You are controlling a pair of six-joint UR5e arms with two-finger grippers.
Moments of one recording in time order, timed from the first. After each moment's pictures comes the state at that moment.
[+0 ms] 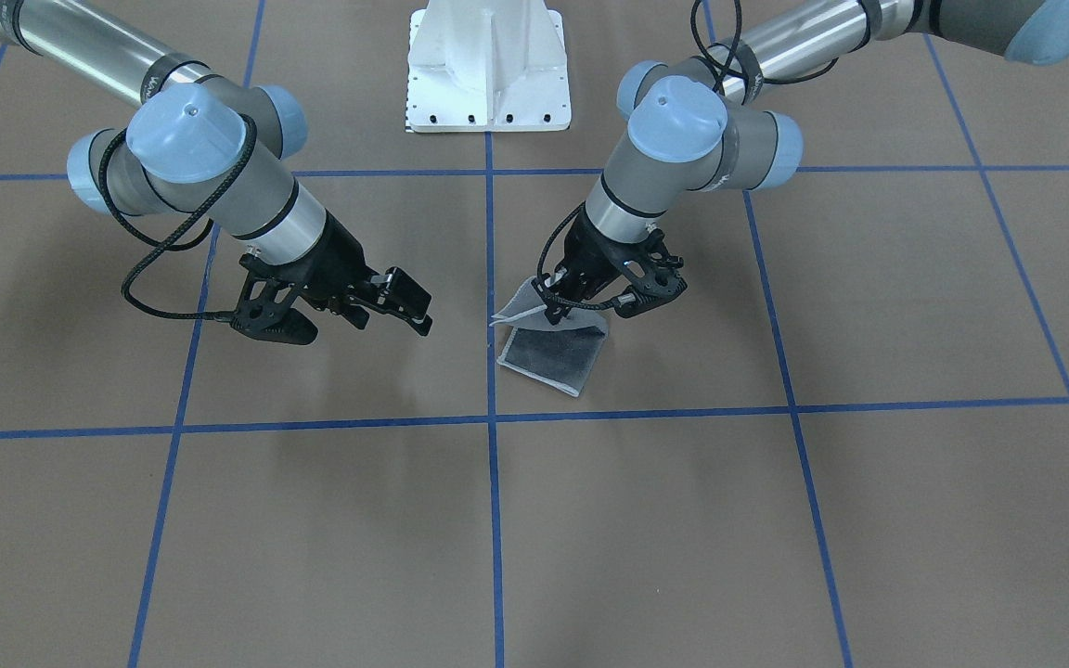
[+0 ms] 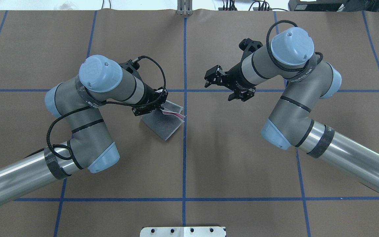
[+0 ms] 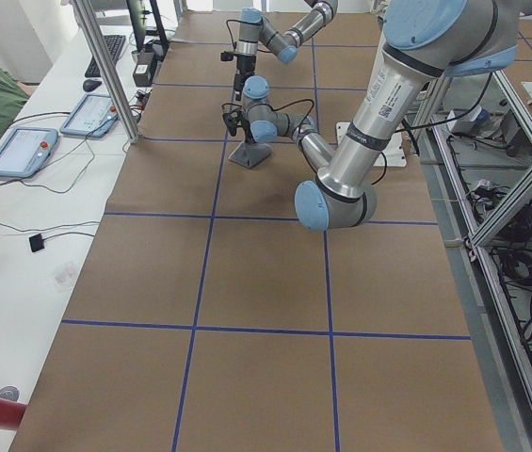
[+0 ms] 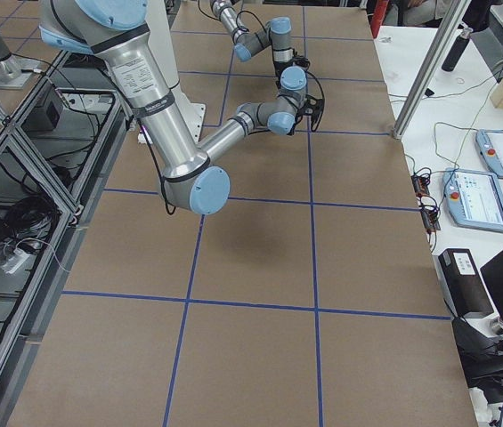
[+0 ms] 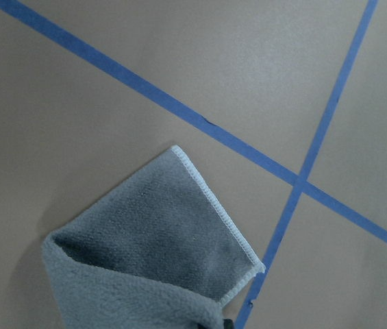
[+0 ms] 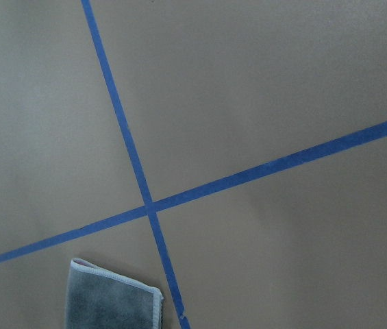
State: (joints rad) left arm -0.61 -2.21 -1.54 -2.05 -1.94 -1.78; right arm 0.73 -1.01 1.58 -1.01 2.10 1.60
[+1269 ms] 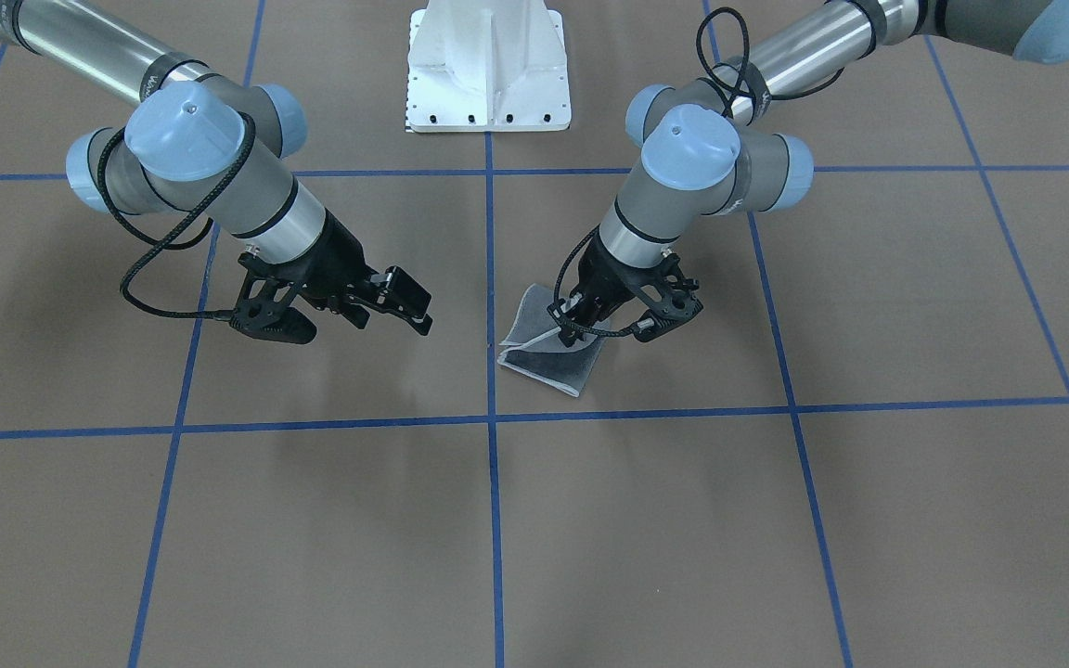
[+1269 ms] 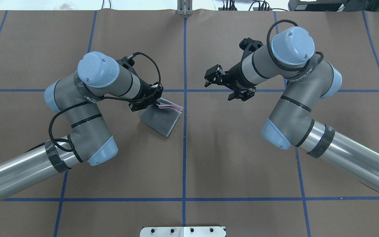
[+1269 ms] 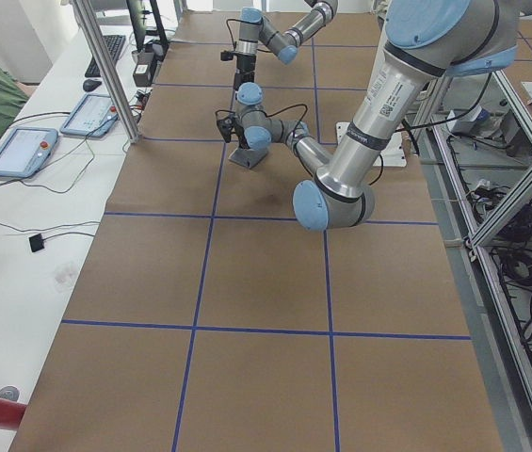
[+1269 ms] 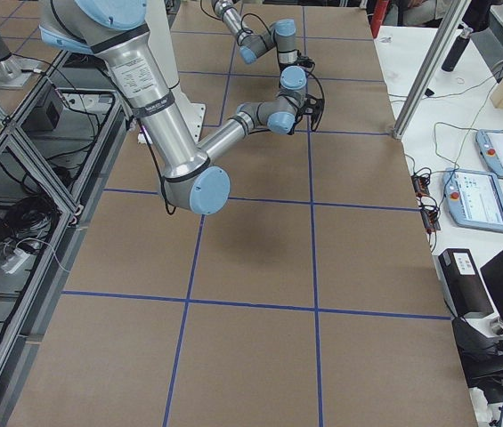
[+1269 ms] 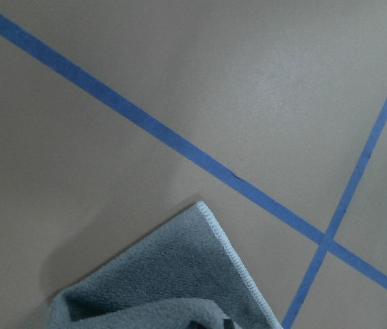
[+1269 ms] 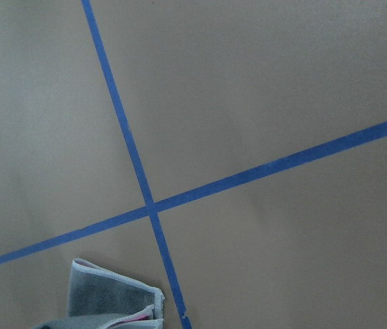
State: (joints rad) left arm -0.63 -2.22 -1.48 -2.10 -1.94 -1.80; right arm 0.73 -1.01 1.58 -1.01 2.10 1.61
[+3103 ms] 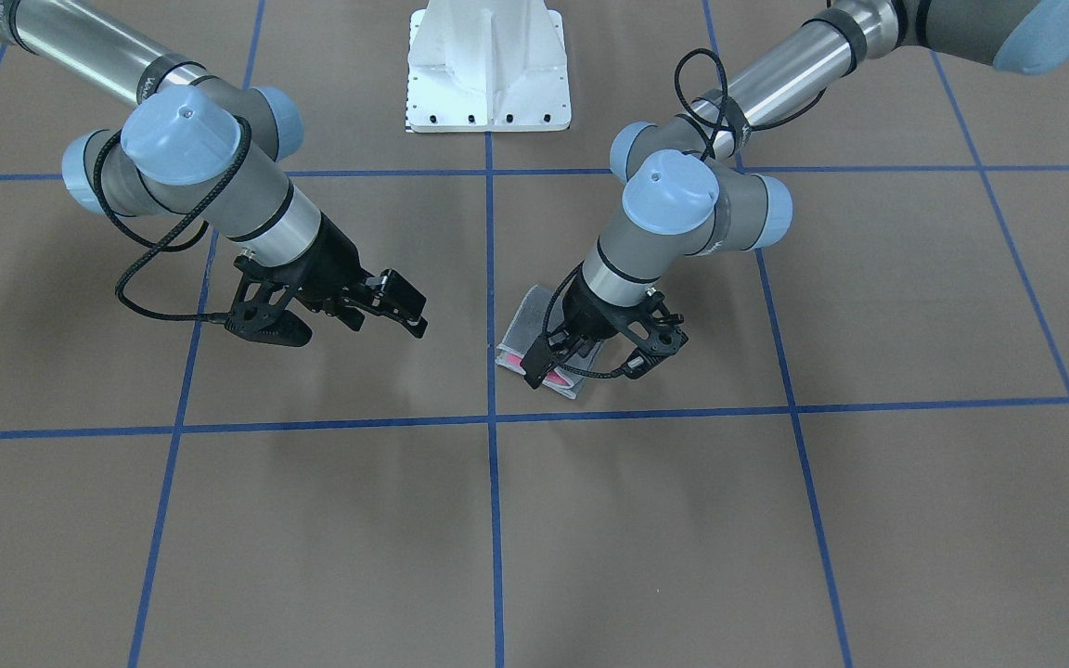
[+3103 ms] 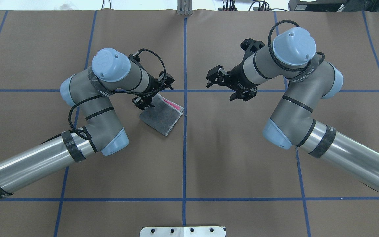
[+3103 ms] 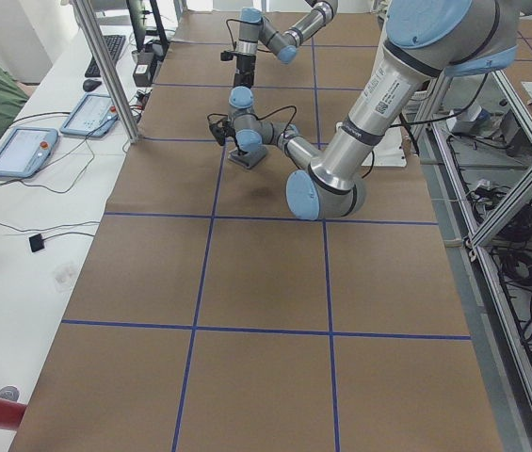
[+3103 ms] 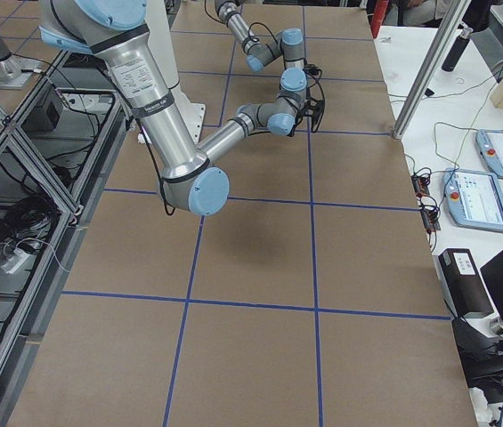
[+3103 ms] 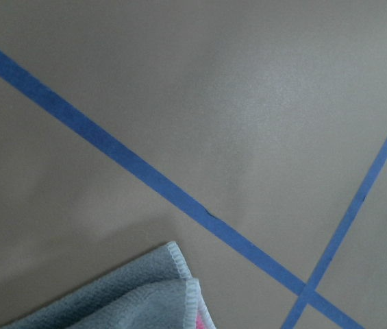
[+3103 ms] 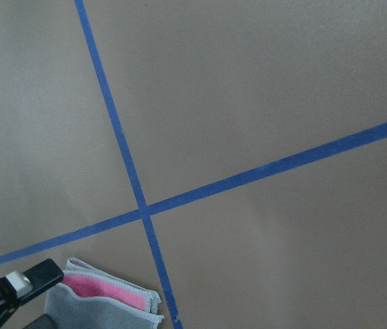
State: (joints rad) left arm -0.64 -2.30 -1.31 -2.20 -1.94 -1.90; right arm 0.73 -1.01 1.58 -1.01 2.10 1.60
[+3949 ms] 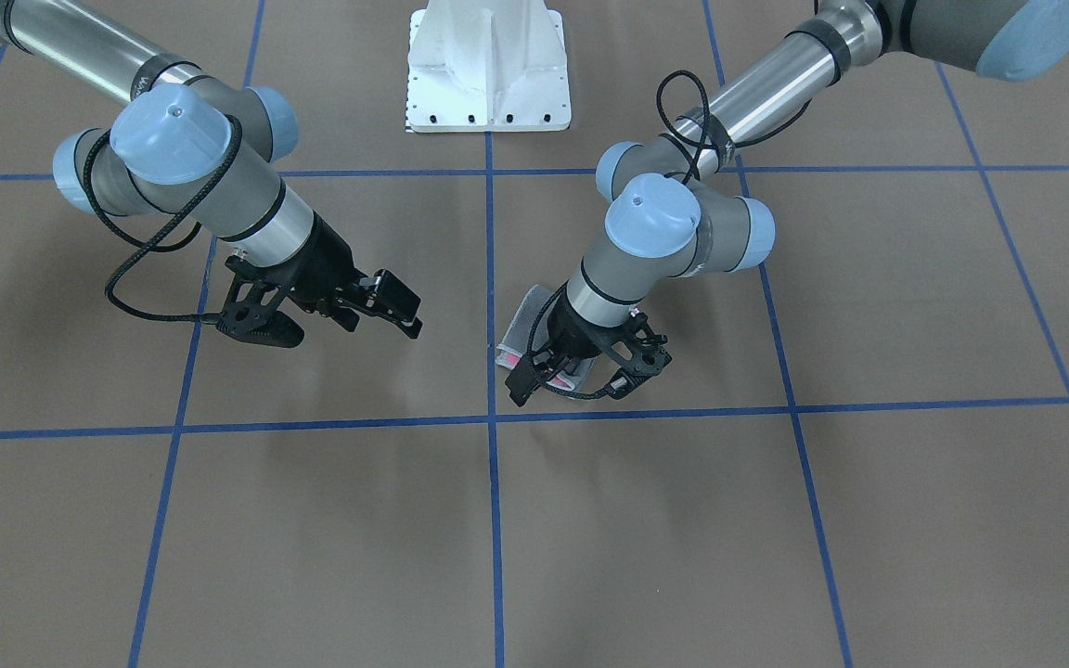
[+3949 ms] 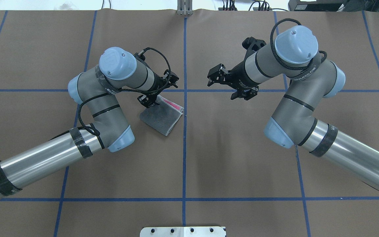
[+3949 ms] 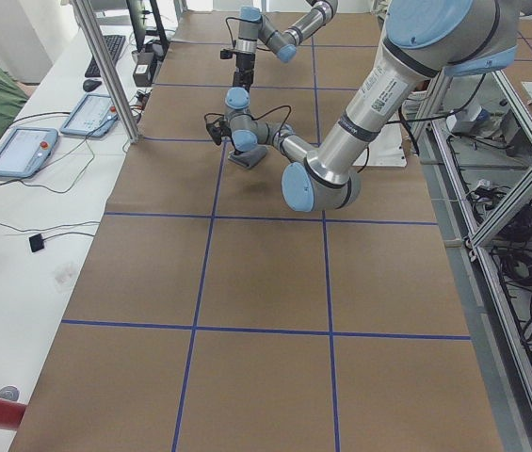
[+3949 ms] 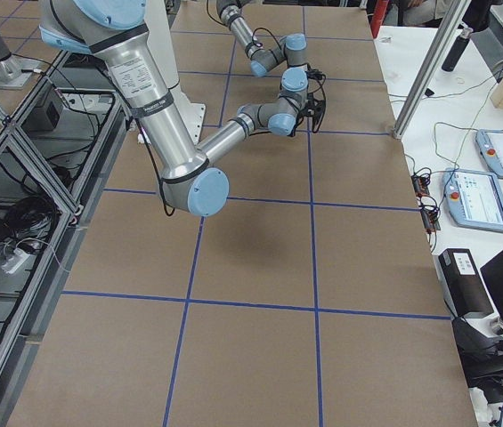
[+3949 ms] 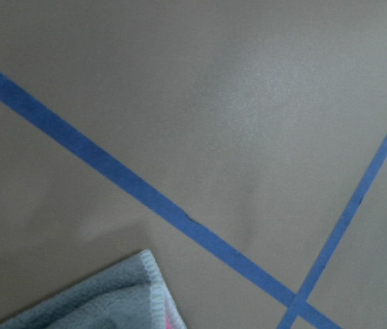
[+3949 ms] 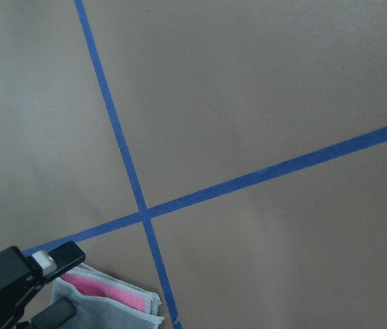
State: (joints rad) left arm -0.64 -2.37 -1.18 -2.27 -1.93 -1.90; right arm 0.74 -1.02 1.59 -1.02 2.11 1.59
